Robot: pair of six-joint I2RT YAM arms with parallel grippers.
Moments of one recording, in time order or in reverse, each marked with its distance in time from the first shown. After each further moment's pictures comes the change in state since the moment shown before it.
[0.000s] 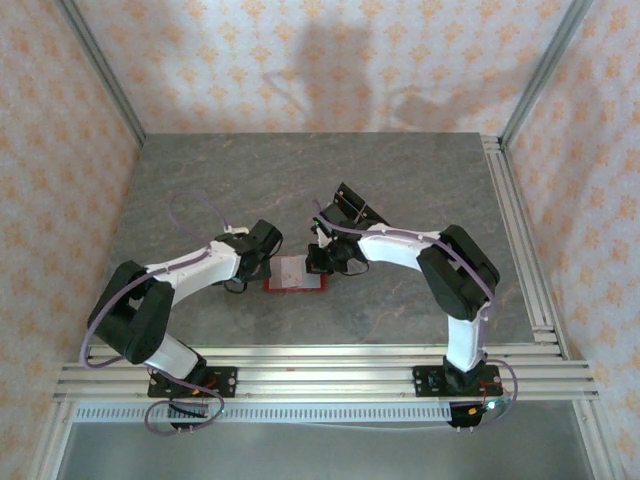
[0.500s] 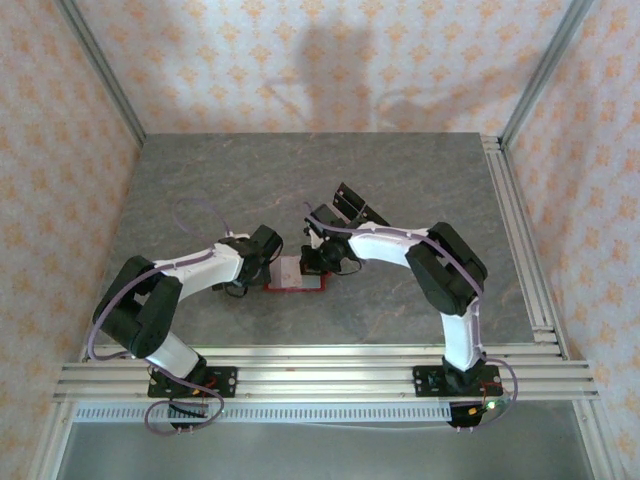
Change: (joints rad) left arm 0.000 0.032 -0.039 0.040 0.022 0.000; right arm 0.026 0.072 0.075 -0.032 -0.002 -0.008
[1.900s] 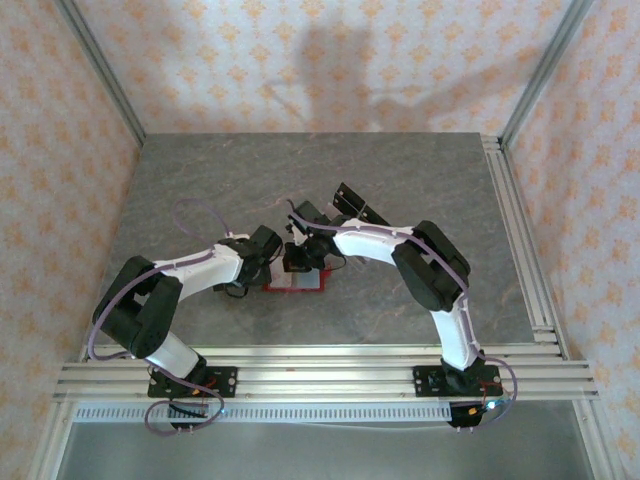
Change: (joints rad) left arm -0.001 -0.003 -0.011 0.020 0.008 -0.011; right arm 0.044 0.084 0.148 -0.017 -0.026 0.000
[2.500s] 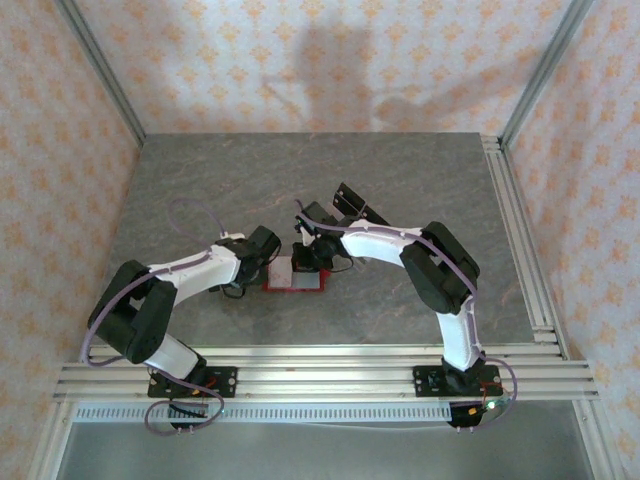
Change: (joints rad) left arm 0.000 -0.027 0.000 -0.045 -0.049 -0.042; right arm -0.019 -0.051 -0.066 -0.001 0.039 0.000
